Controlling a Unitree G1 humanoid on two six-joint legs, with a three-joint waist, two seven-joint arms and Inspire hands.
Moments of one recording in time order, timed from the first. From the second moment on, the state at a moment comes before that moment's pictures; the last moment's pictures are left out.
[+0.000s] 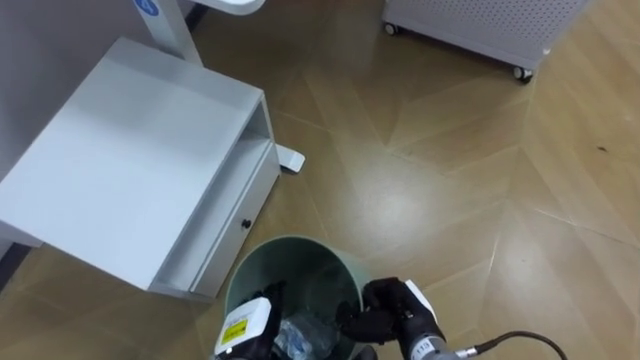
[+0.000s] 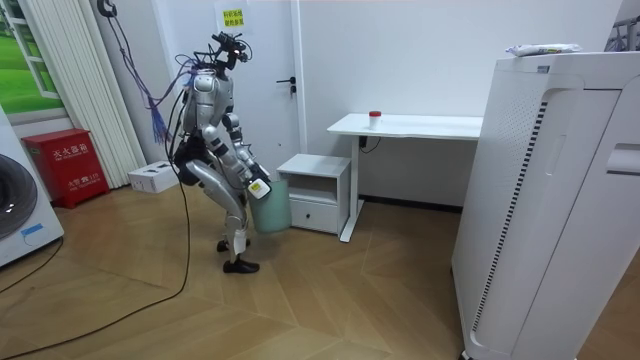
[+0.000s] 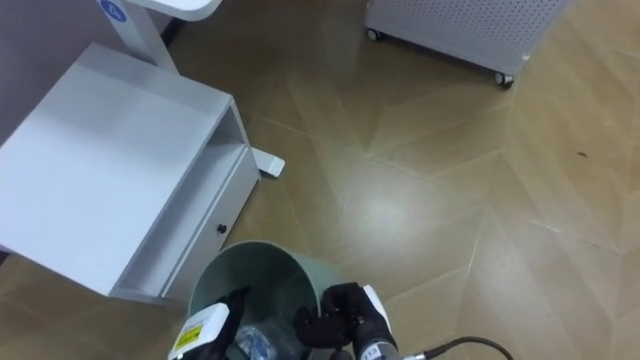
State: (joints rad) left arm -0.45 0.08 -0.56 1.25 0.45 -0.14 0.45; right arm -0.33 -0.15 0.49 0.84 0.36 -0.12 -0.15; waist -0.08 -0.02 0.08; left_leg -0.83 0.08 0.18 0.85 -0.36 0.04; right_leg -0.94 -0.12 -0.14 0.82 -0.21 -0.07
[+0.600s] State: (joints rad) left arm -0.24 0.18 -0.51 0.87 0.47 -0.25 0.56; right arm -0.20 -0.21 0.31 0.84 0.37 -0.21 -0.21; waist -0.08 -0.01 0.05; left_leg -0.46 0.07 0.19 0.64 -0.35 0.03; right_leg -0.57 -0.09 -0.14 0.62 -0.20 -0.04
